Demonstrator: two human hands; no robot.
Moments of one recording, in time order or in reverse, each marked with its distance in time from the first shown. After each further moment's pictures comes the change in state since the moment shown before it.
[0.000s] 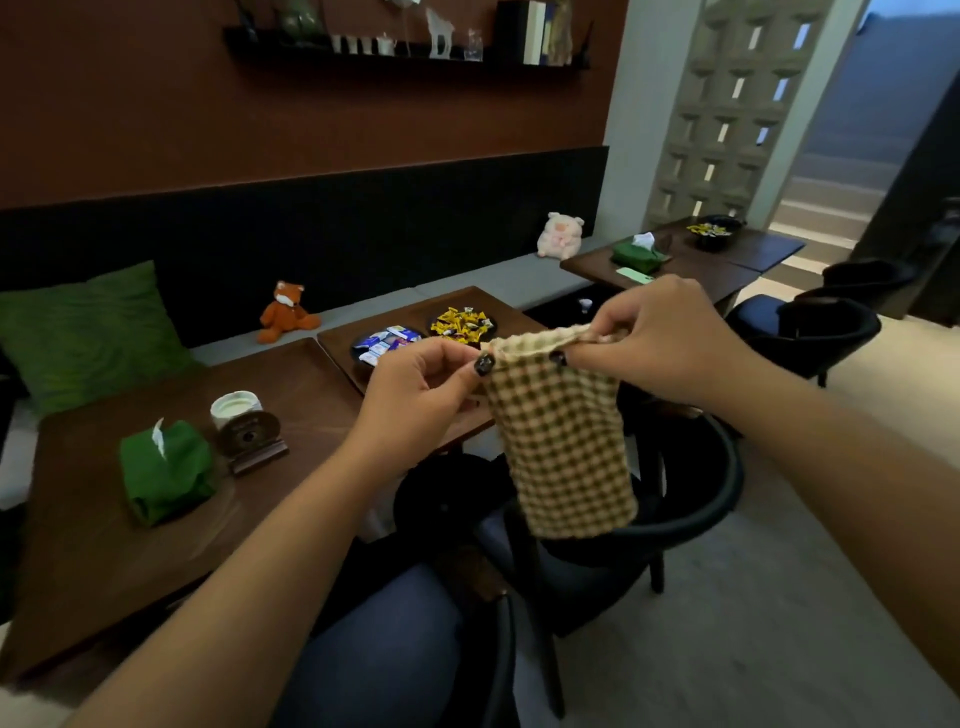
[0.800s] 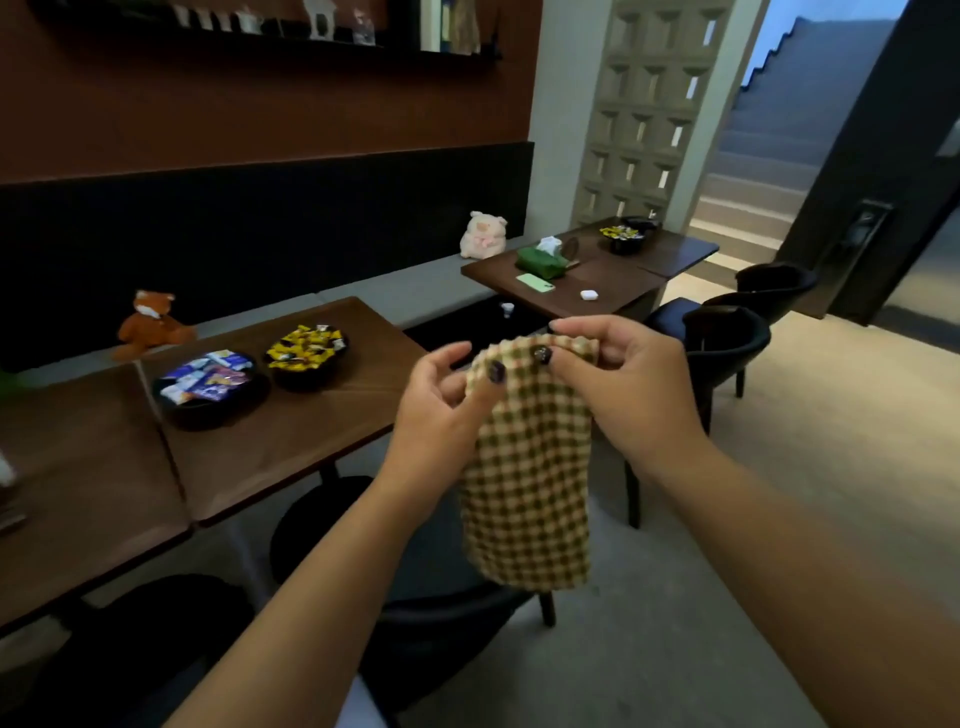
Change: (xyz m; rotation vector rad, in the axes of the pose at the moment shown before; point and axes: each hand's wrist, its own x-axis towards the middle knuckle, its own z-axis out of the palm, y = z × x) left_hand 0.123 0.001 0.333 -0.302 -0.040 -0.236; right_hand -0.001 0.283 -0.097 0.640 0.296 0.308
